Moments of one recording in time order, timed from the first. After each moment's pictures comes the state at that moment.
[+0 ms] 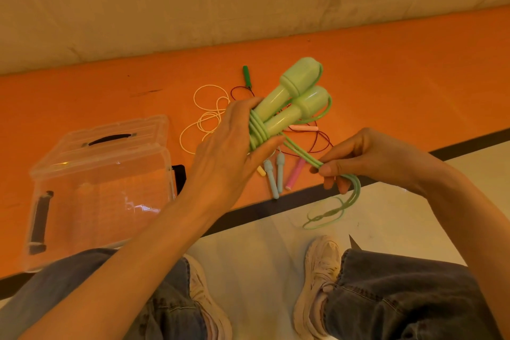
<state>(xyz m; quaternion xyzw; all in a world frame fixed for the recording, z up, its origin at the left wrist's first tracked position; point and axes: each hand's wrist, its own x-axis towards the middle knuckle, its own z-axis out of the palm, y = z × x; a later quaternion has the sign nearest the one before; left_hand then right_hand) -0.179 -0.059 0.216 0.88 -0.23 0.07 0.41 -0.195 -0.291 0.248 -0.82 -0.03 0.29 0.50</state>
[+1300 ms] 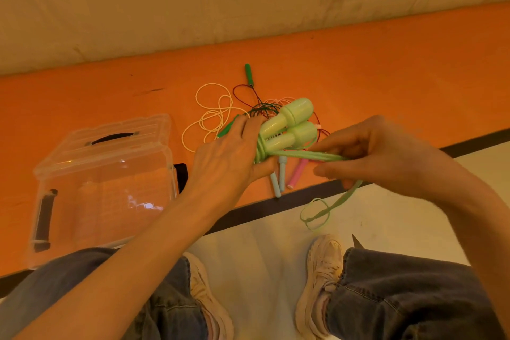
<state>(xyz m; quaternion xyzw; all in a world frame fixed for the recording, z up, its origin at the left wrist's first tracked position) -0.174 -0.060 0.199 0.95 -0.24 0.07 0.18 -0.211 -0.273 0.272 -0.87 -0.07 0.20 0.44</state>
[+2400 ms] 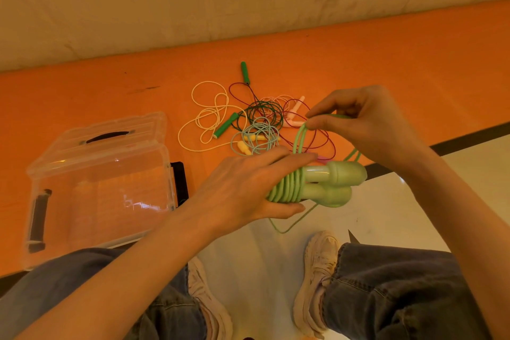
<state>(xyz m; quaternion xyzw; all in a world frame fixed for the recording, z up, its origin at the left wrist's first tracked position) -0.192 -0.060 0.198 0.86 -0.46 0.05 0.23 -0.179 -0.272 0.251 -0.89 -0.07 -0.02 0.44</state>
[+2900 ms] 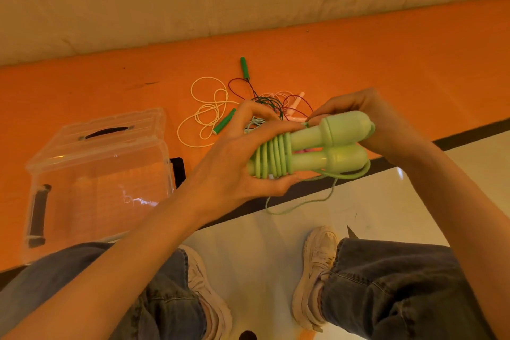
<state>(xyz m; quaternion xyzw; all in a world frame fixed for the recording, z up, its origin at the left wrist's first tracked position) -0.190 -0.051 0.216 0.82 -0.35 0.00 0.45 -0.176 -0.285 0.242 -0.86 -0.07 0.08 0.50</state>
